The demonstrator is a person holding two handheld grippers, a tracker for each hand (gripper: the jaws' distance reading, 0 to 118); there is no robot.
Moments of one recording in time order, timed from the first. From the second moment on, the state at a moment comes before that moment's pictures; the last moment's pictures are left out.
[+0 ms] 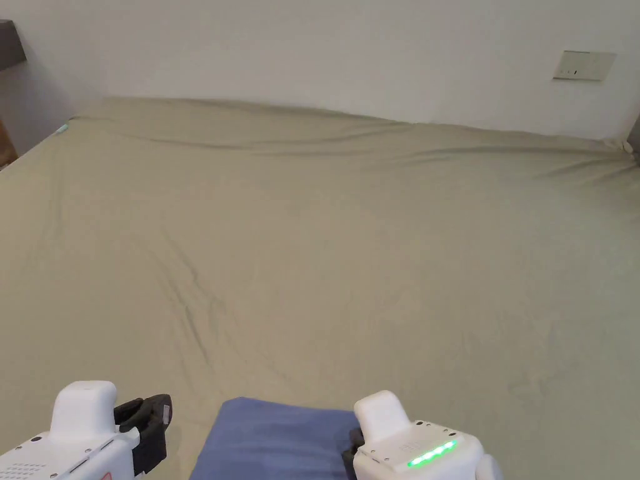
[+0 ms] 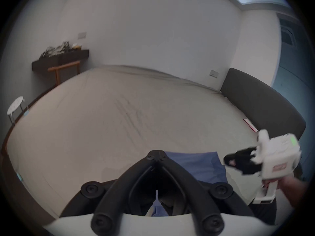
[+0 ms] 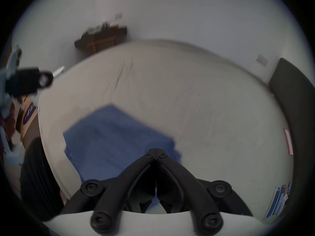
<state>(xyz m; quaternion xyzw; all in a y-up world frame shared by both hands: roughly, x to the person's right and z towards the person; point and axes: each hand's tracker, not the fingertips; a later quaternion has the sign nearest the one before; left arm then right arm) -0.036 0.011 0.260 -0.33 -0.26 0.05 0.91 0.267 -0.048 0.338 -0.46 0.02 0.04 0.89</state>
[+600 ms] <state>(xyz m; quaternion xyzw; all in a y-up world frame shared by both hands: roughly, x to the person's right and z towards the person) -0.020 -0.114 0.147 -0.58 -0.35 0.31 0.67 0.267 -0.093 0.358 -0.48 0.02 0.03 0.88</state>
